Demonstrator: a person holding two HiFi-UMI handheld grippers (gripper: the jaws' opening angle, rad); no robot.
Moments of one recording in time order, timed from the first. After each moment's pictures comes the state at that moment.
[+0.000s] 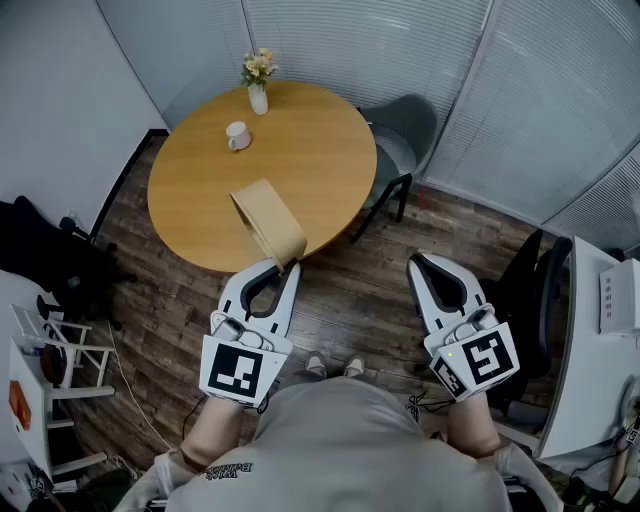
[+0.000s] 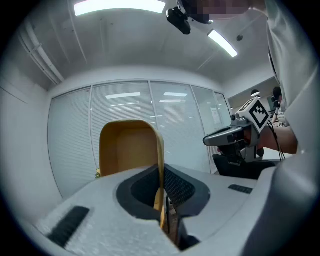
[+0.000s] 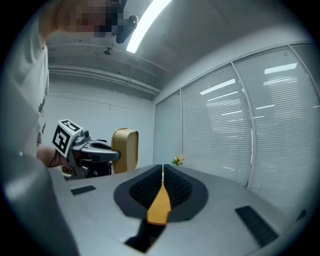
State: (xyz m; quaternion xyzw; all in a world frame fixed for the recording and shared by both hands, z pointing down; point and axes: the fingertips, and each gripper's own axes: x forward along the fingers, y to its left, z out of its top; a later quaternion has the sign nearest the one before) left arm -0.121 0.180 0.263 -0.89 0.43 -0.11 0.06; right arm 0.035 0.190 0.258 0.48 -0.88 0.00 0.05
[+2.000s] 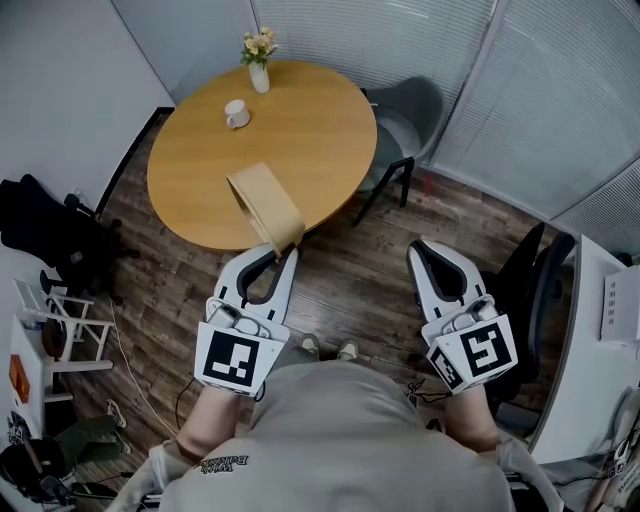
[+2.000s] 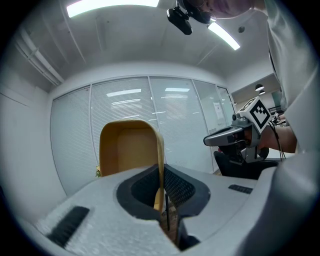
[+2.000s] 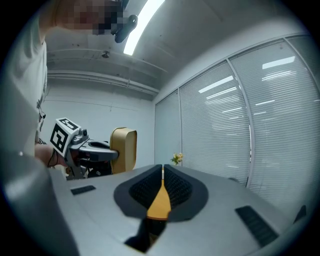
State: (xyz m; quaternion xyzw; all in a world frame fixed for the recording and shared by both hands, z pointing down) left arm -0.075 0.183 0.275 -0.88 0.45 -0.13 0.06; right arm 0.083 0.187 0.276 0.47 -0.88 0.02 0.04
